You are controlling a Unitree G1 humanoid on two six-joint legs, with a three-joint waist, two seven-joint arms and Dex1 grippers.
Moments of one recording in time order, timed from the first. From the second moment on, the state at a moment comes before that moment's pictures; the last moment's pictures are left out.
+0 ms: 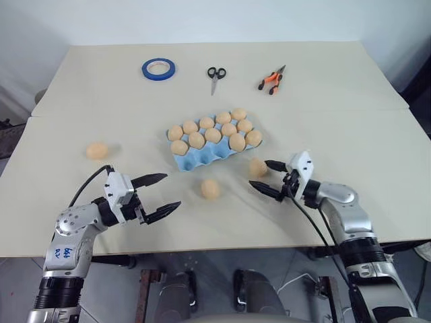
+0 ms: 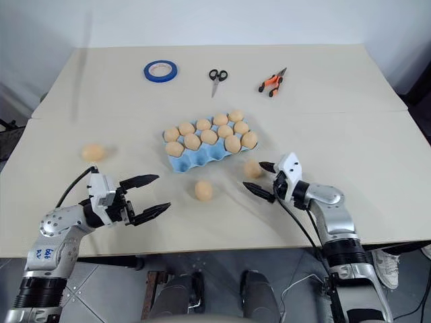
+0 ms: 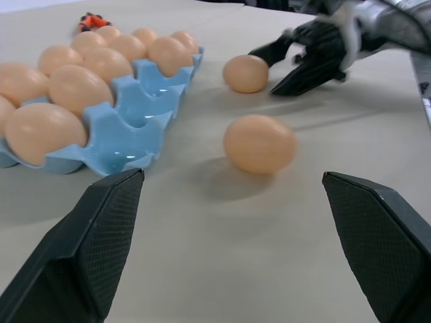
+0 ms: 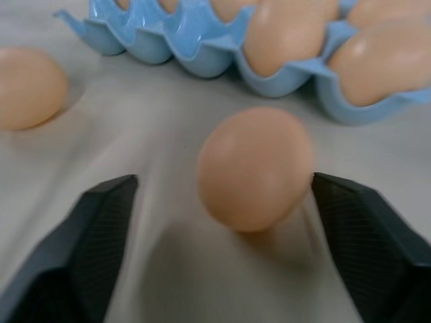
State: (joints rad) left arm -0.09 0.56 0.15 -0.05 -0.45 0.06 -1.00; right arm -0.46 -0.43 0.03 0.37 0.26 0.04 0.95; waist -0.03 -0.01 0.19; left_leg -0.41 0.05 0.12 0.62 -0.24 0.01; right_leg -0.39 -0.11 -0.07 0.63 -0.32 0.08
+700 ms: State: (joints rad) left arm -0.04 0.54 0.16 -0.10 -0.46 0.05 -0.94; right arm -0.72 -0.27 0.08 0.30 0.22 0.20 0.81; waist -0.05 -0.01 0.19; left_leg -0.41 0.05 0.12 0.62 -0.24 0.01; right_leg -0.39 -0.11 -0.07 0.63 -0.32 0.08
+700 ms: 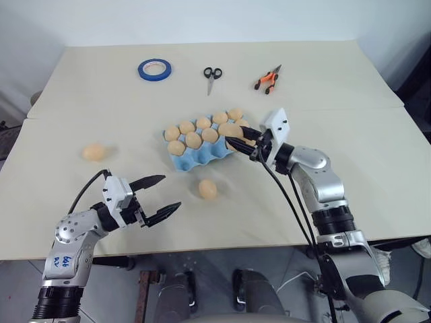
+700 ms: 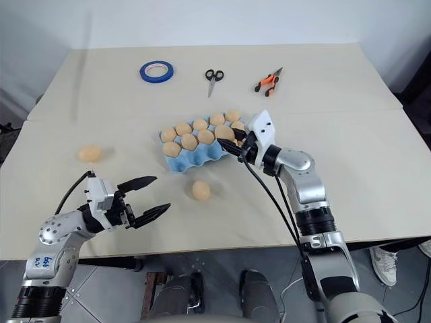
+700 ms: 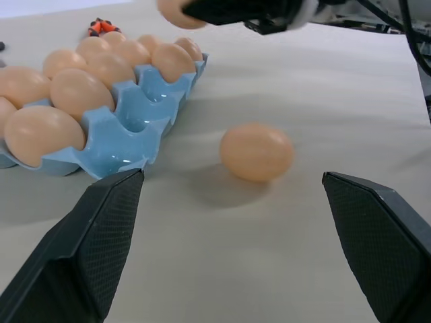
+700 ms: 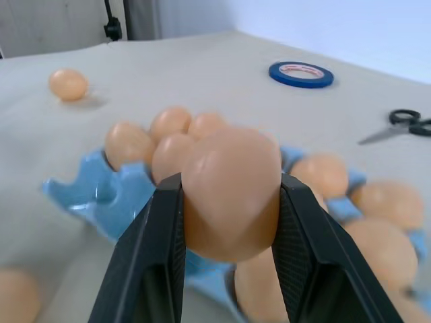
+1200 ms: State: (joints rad) left arm -0.03 0.53 0.16 -0.11 -0.46 0.05 -0.93; right arm -0.64 -0.33 0.08 0.25 0.23 0.17 0.87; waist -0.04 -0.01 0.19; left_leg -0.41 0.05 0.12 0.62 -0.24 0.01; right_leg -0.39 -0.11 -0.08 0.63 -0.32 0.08
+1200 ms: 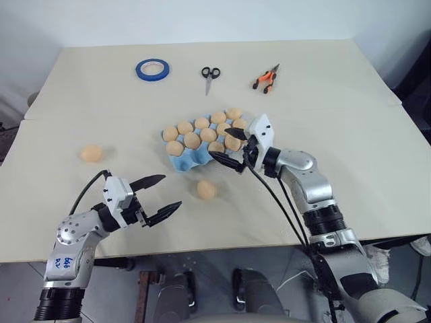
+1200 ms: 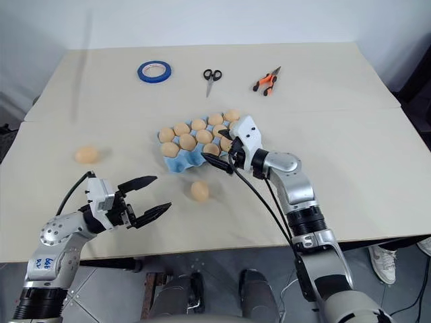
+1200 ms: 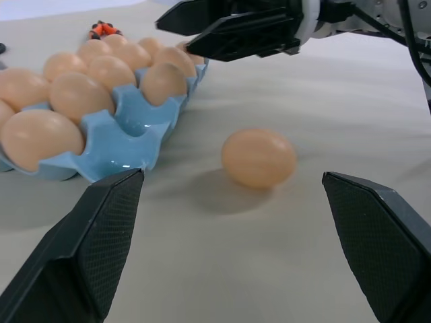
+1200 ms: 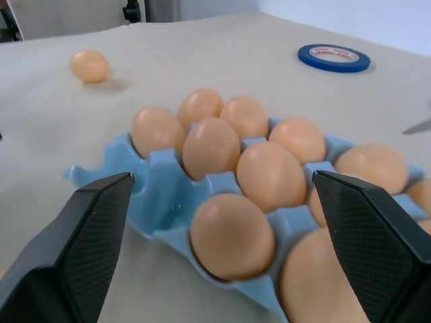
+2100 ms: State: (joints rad) left arm -0.13 0.56 0.05 -0.11 -0.46 0.18 -0.99; right arm -0.06 -0.63 -0.20 0.08 0.48 -0.17 1.27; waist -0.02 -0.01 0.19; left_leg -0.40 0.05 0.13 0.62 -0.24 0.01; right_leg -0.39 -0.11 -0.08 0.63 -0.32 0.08
